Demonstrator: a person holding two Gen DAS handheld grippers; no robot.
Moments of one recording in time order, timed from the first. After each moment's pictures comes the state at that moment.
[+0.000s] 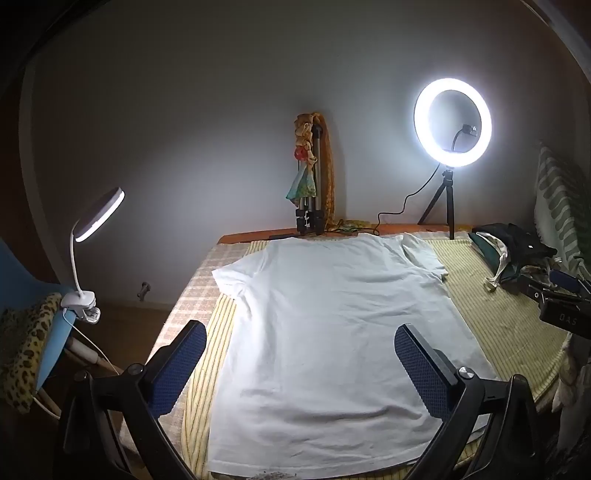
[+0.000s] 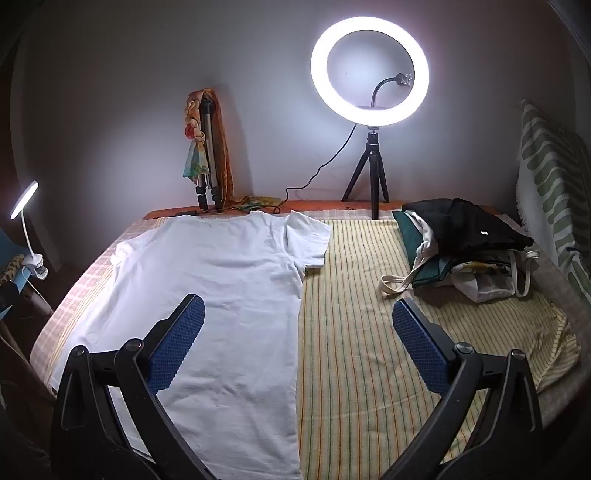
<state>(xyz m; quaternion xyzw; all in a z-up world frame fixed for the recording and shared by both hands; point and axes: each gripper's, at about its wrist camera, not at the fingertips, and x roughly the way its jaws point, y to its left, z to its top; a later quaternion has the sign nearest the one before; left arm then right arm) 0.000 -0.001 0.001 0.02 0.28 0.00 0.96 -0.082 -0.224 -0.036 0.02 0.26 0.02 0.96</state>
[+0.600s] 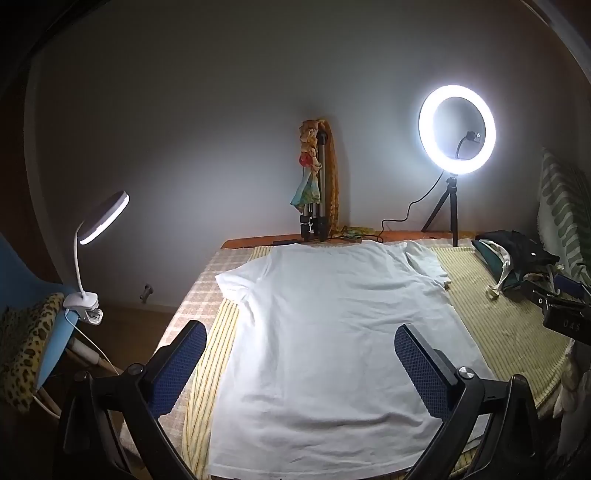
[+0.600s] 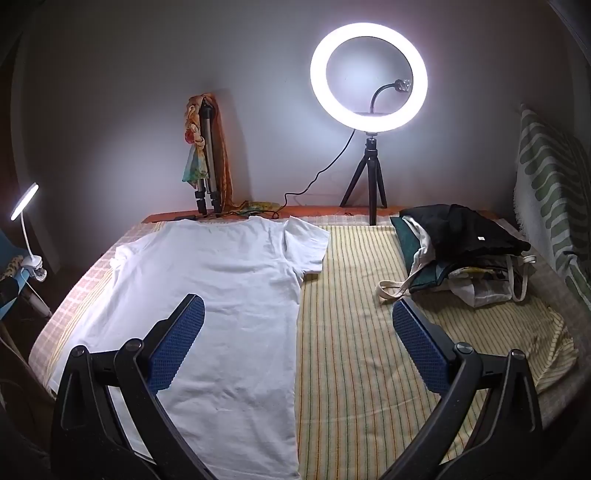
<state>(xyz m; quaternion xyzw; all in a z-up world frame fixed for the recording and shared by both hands) 0.004 0.001 0.006 0.02 0.27 0.00 0.96 -0.085 -0.224 -0.031 0.02 0.26 0.02 0.97</state>
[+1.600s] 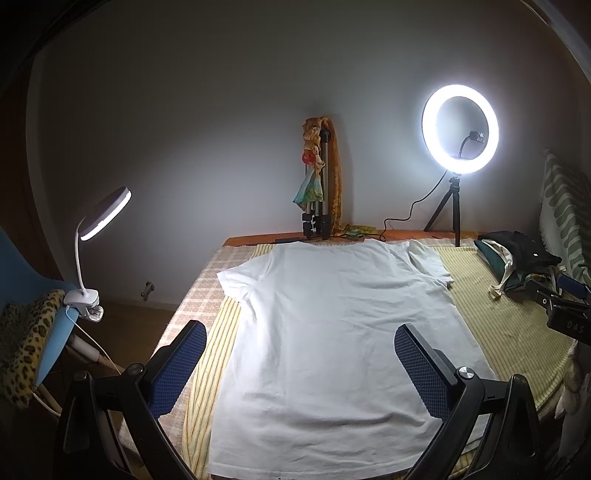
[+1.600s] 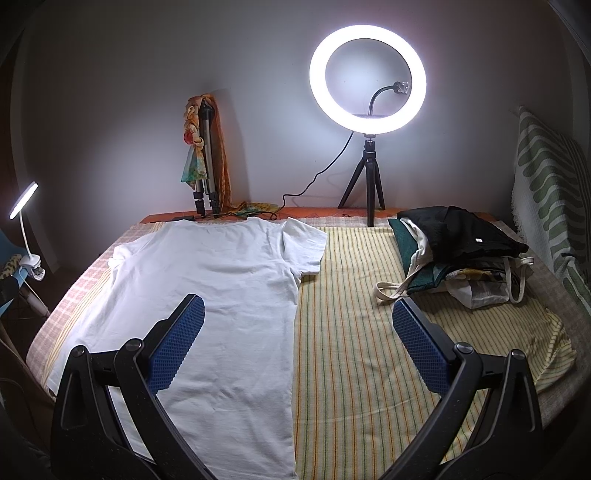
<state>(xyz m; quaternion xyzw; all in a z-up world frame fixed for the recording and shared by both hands) 0.002 0.005 -0.001 0.02 0.27 0.01 0.96 -0.084 -0.226 -0.030 0.01 0.25 0.02 0.97</state>
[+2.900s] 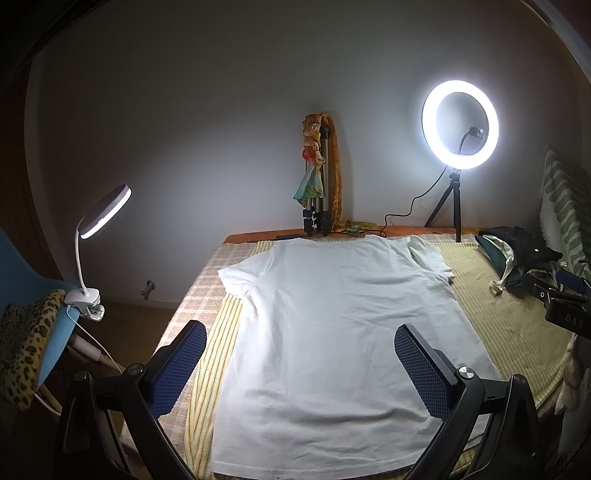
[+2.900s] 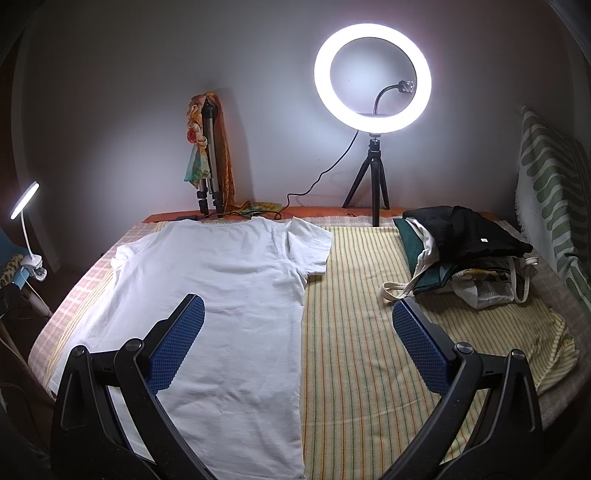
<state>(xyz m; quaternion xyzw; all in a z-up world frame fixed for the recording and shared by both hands) 0.002 0.007 -0.001 0.02 0.28 0.01 0.96 -0.081 -0.217 -0.032 0.01 0.25 0.02 0.97</state>
